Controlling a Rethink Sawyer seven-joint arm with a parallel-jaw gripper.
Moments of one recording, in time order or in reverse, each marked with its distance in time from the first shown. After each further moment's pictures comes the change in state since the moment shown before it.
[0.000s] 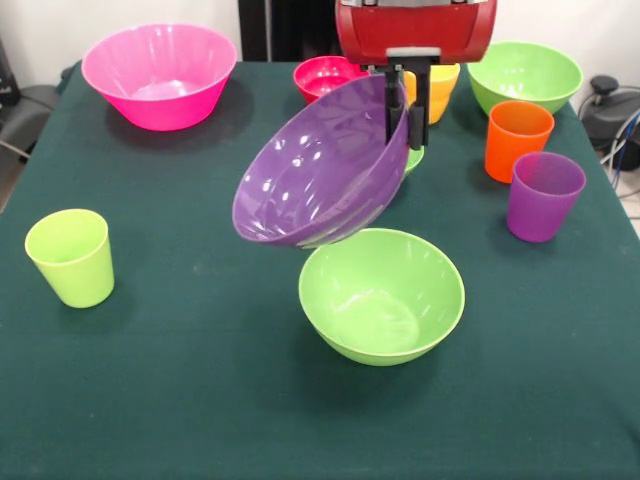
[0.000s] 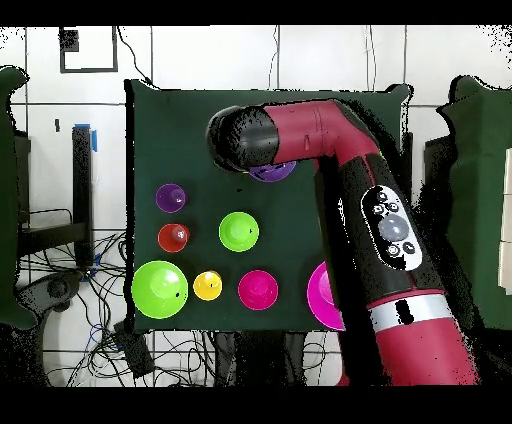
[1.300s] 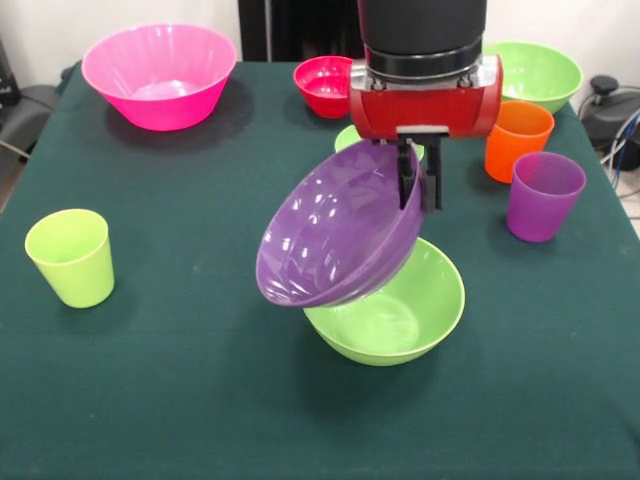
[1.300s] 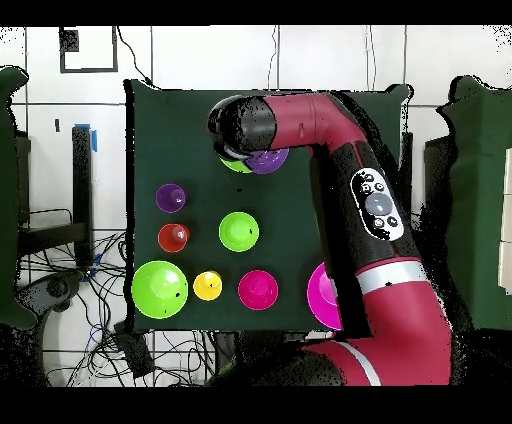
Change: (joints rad) arm 0.025 0.137 0.001 -0.108 0.000 -0.006 0.000
